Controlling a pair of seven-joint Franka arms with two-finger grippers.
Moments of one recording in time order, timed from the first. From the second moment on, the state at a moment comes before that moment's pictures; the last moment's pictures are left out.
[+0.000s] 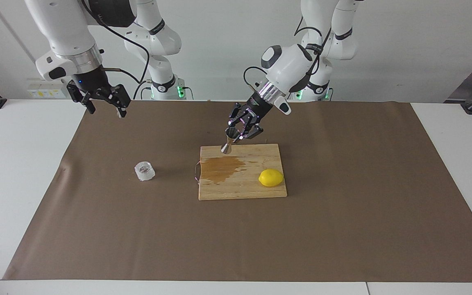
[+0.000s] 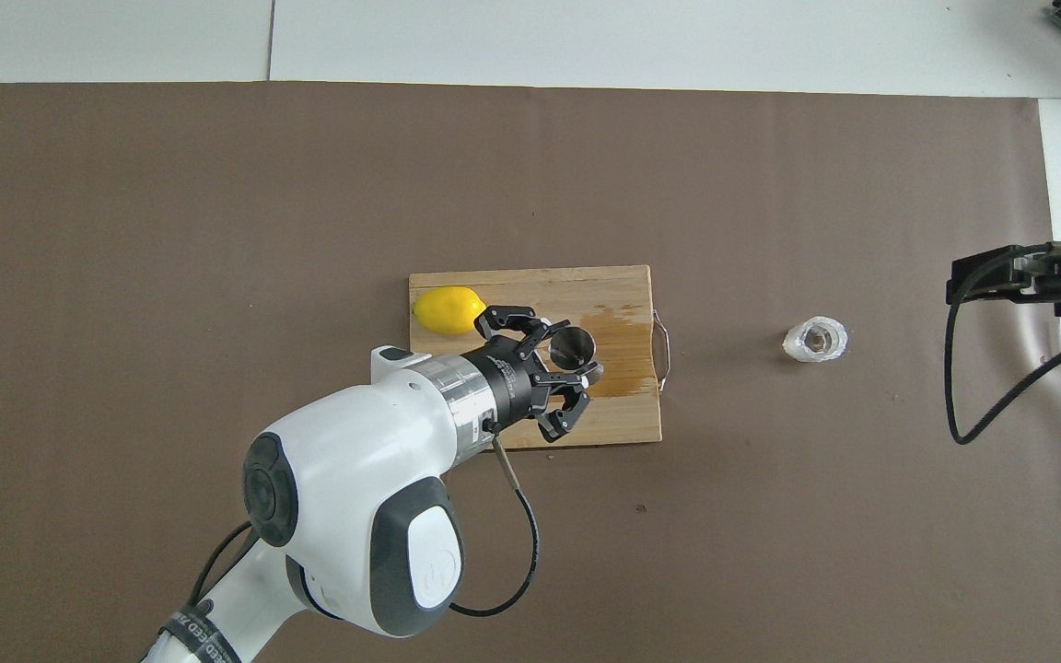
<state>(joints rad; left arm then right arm) -0.35 0.06 -0.44 -2.12 -0.88 2.85 -2.08 -0.01 -0.04 0.02 -1.63 -0.03 1.62 0.14</state>
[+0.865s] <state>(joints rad) -0.43 0.24 -0.44 -2.06 -0.71 2.95 -2.08 -0.01 -0.04 0.02 -1.63 -0.03 1.62 0.14</state>
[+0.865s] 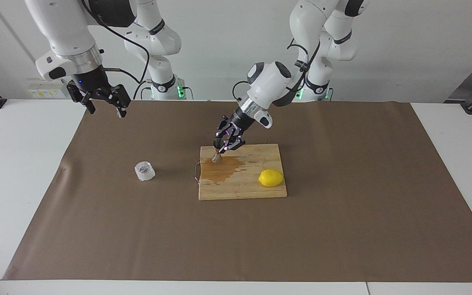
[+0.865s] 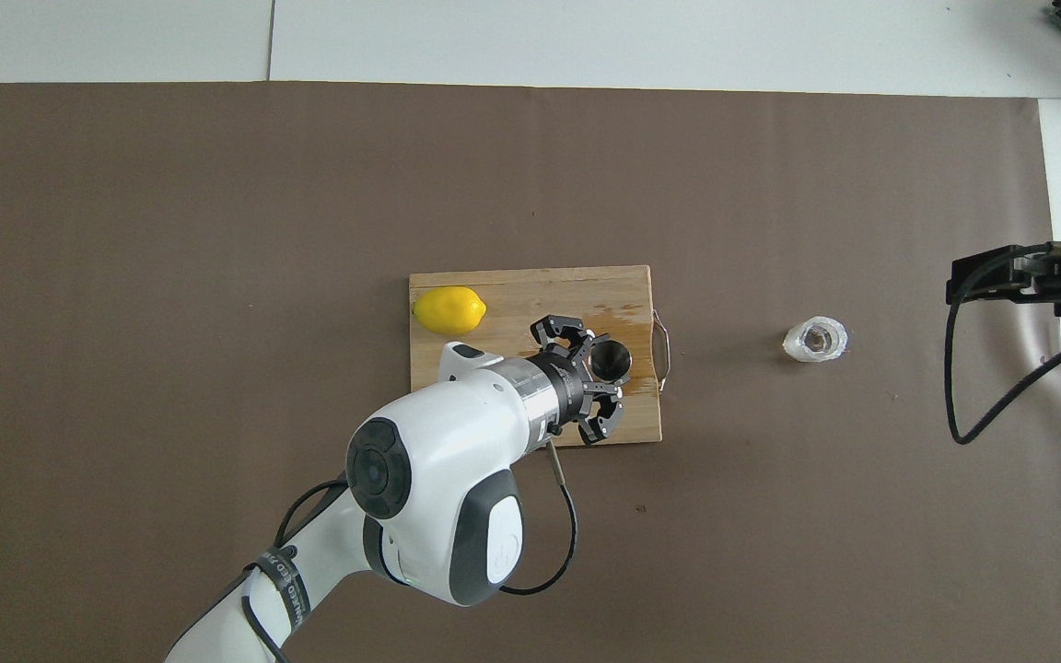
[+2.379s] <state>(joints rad) -0.43 0.25 -0.37 -1.96 -0.64 2.74 -2.08 -0.01 -0.04 0.02 -1.63 -0.03 1.62 0.14</state>
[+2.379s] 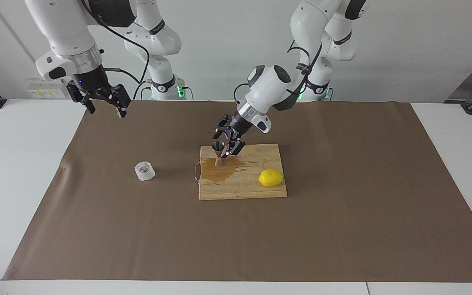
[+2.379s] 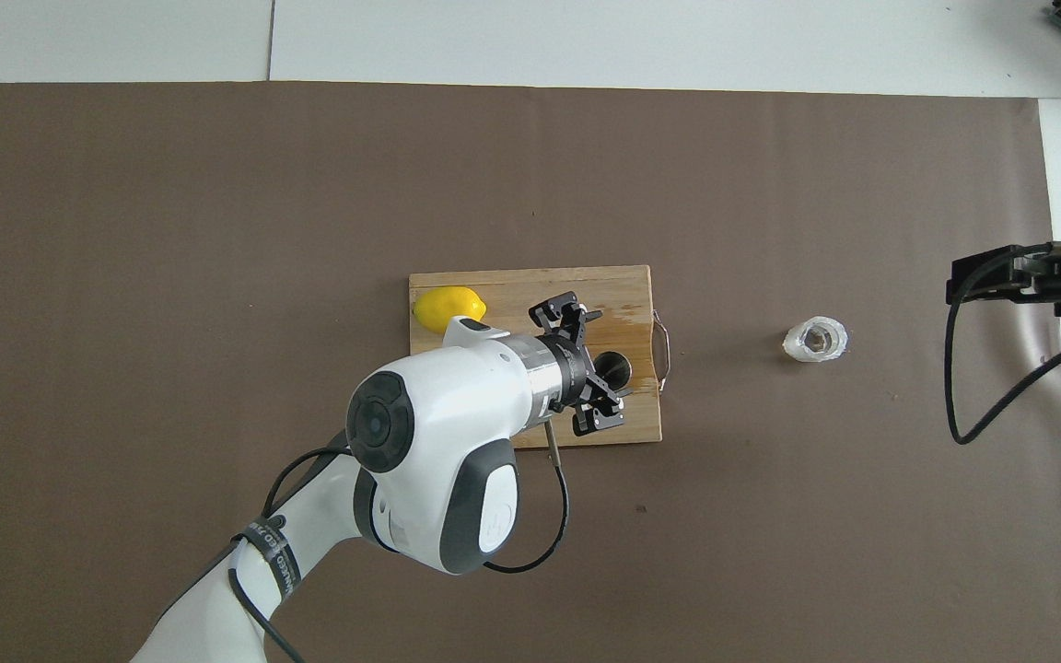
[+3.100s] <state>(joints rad) -0.30 0.19 -0.24 -1.74 -0.16 2.28 -2.07 -0.01 -0.04 0.02 -1.63 -0.03 1.62 0.14</state>
